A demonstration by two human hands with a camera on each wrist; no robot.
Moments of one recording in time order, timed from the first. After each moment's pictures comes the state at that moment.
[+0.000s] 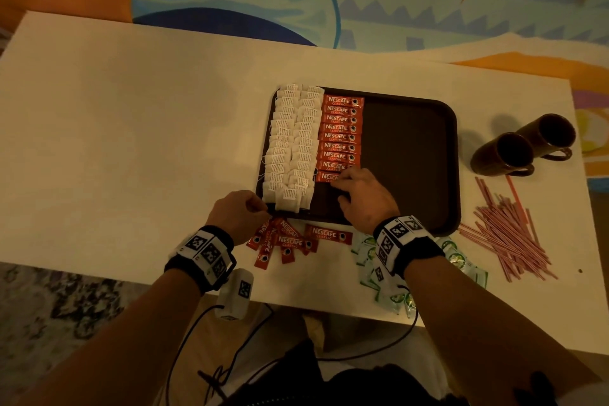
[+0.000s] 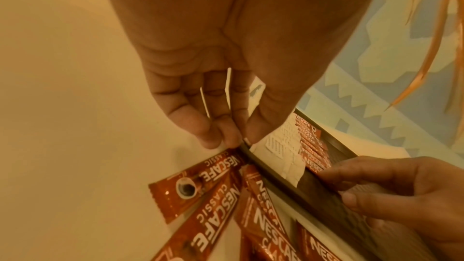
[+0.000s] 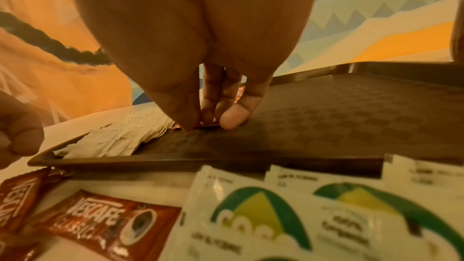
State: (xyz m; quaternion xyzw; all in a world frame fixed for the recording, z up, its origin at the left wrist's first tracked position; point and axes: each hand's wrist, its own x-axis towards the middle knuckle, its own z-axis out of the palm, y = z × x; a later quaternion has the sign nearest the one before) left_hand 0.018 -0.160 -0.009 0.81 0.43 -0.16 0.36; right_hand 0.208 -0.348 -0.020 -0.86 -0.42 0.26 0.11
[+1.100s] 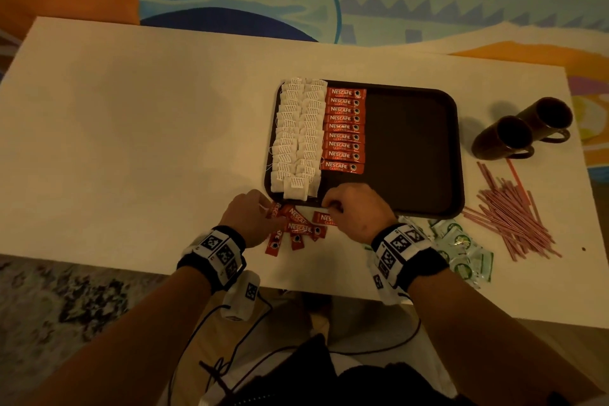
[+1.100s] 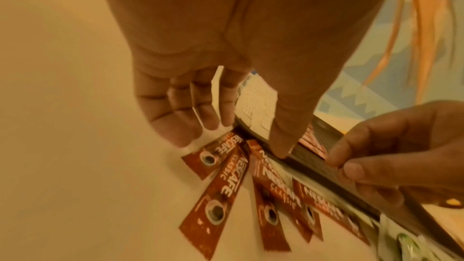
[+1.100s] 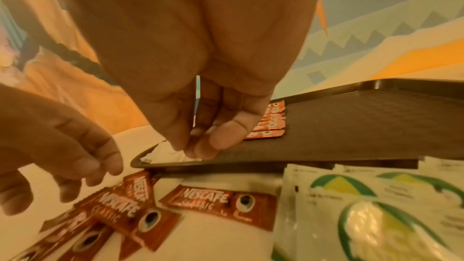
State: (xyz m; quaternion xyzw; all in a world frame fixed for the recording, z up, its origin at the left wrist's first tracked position) left_hand -0.001 -0.177 -0.004 0.80 0.43 -0.21 0.35; right_hand 0.151 -0.351 0.014 -0.85 -0.41 0.31 0.12
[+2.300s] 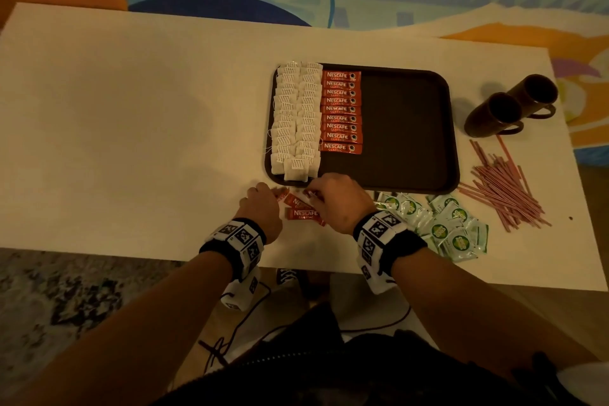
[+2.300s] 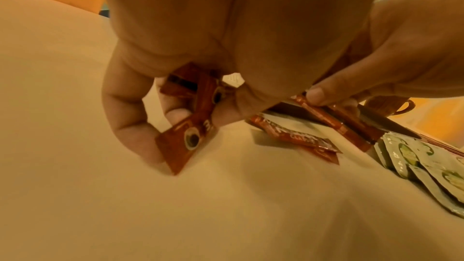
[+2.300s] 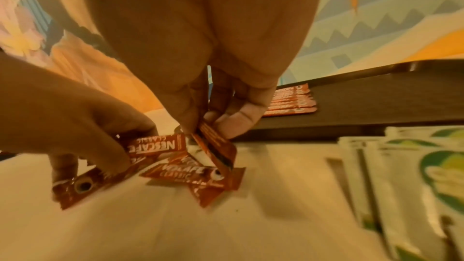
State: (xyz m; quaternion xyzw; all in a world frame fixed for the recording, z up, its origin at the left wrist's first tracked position) left_hand -0.006 -0.205 -0.021 0.83 0.41 -0.26 0.28; right_hand 0.108 -0.336 0.013 -0.85 -0.42 0.29 0.10
